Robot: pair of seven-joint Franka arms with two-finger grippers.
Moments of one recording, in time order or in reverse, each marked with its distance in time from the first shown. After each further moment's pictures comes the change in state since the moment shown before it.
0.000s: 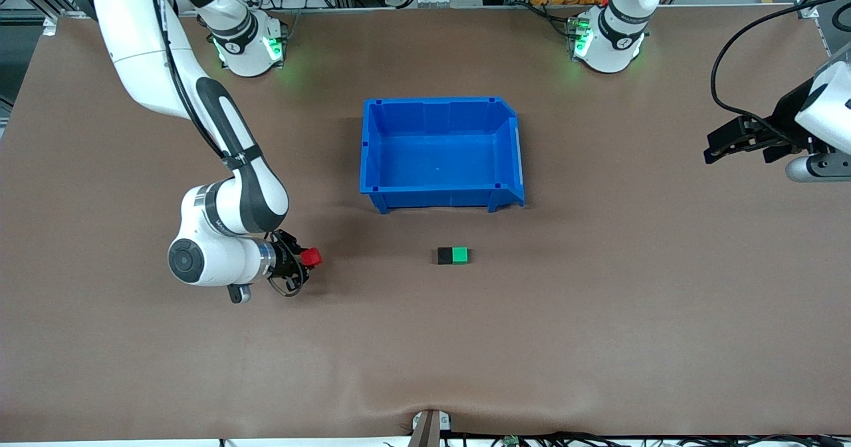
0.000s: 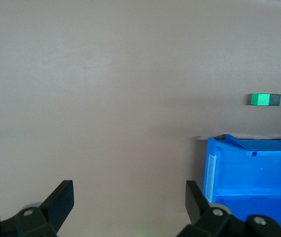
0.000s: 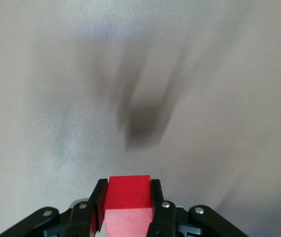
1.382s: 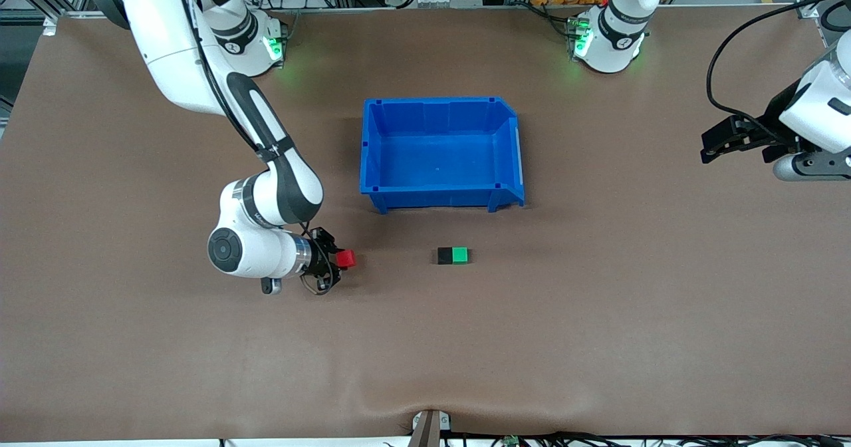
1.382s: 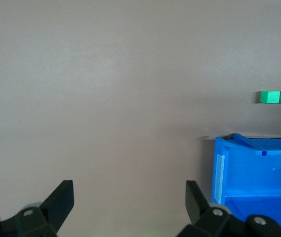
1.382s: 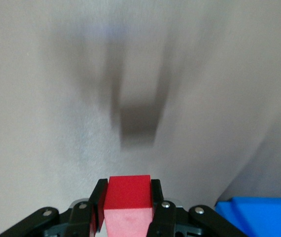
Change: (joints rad) left arm -0.004 0.000 -0.026 0.000 0.050 0.000 0.000; right arm 0.104 0.034 0.001 0.024 0.096 0.119 0.227
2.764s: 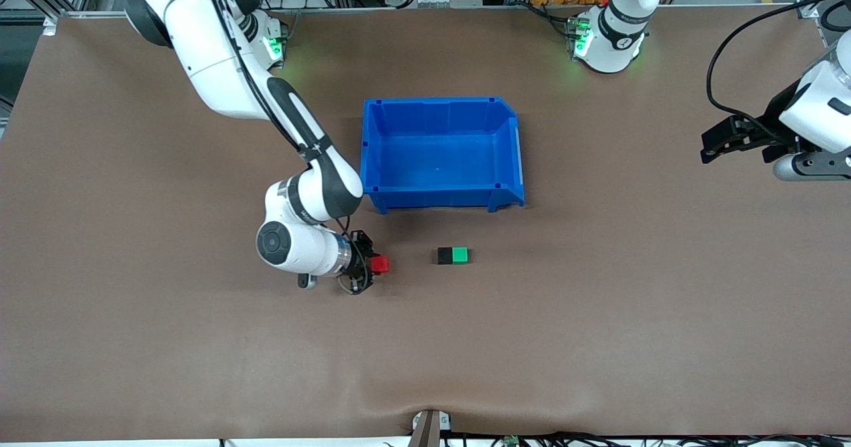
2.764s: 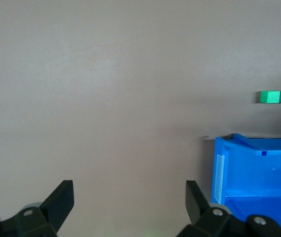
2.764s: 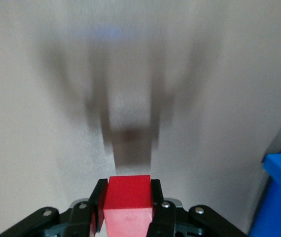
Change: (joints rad) left arm 0.000 0.000 0.000 0.000 0.000 0.000 0.000; right arm 0.106 0.108 0.001 0.106 0.012 0.109 0.221
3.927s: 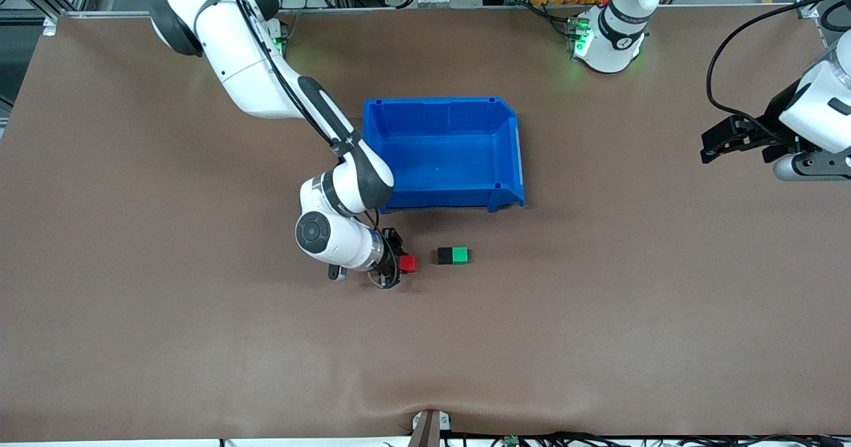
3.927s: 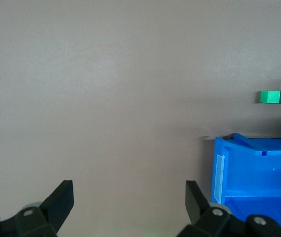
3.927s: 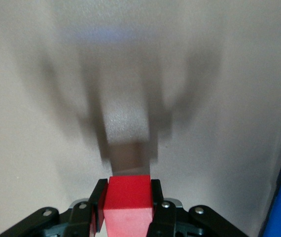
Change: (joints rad) left arm 0.000 0.000 0.000 0.000 0.000 0.000 0.000; right arm 0.077 0.066 0.000 0.085 0.001 0.045 0.150
